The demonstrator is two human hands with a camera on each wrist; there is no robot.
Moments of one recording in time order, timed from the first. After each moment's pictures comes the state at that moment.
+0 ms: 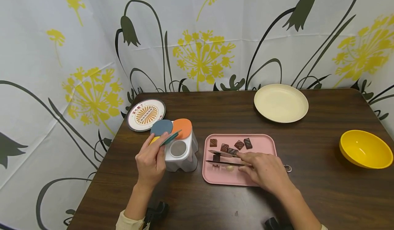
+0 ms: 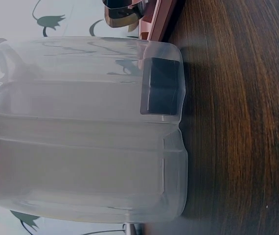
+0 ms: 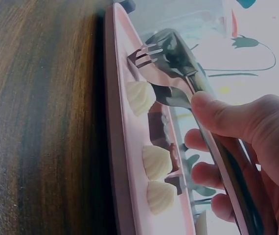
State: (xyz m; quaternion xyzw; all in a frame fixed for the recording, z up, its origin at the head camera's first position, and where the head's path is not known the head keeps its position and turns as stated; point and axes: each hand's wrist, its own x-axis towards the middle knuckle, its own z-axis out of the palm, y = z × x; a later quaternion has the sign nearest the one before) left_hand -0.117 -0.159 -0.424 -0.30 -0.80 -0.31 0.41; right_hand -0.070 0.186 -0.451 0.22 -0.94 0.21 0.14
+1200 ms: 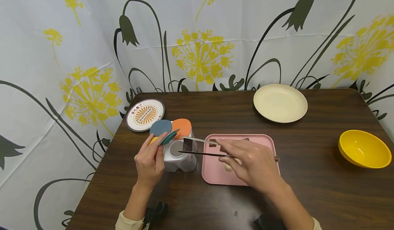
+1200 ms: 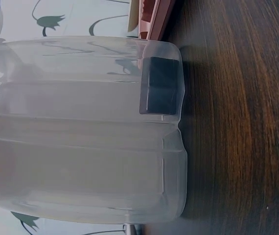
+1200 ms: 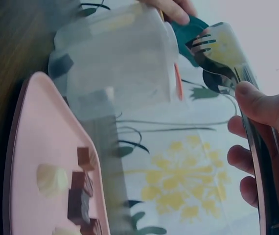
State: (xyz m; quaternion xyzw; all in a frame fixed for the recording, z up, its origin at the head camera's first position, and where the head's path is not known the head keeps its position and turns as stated) left_hand -0.118 -0.161 -0.428 -0.29 -0.80 -0.31 0.42; right_hand -0.074 0.149 -0.387 0.33 -0.83 0.31 0.33
